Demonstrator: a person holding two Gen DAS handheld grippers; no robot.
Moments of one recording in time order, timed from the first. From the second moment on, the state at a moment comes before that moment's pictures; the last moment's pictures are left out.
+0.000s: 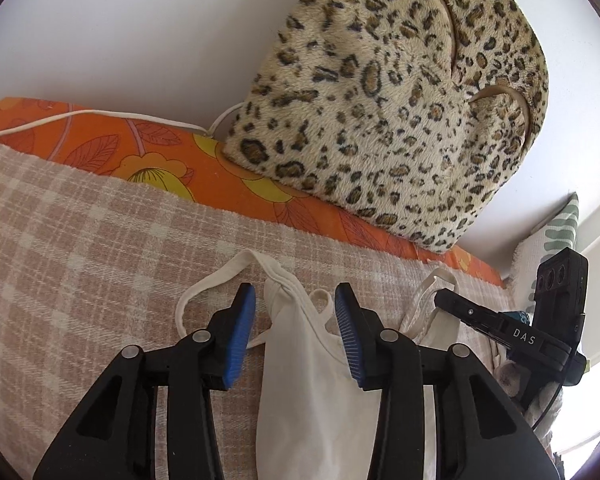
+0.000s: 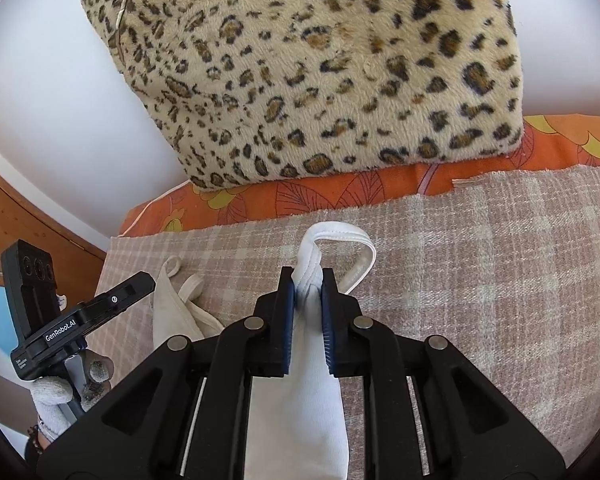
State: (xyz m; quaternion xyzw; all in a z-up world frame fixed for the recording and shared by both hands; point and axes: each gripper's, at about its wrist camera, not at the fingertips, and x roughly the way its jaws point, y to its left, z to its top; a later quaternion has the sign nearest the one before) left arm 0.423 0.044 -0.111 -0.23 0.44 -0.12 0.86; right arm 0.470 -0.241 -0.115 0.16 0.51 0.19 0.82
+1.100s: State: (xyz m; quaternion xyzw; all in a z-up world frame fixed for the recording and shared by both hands) left arm 0.343 0.022 -0.038 -0.24 0.38 -0.20 0.87; right arm 0.385 -0.250 -0.021 0.15 0.47 0.21 0.85
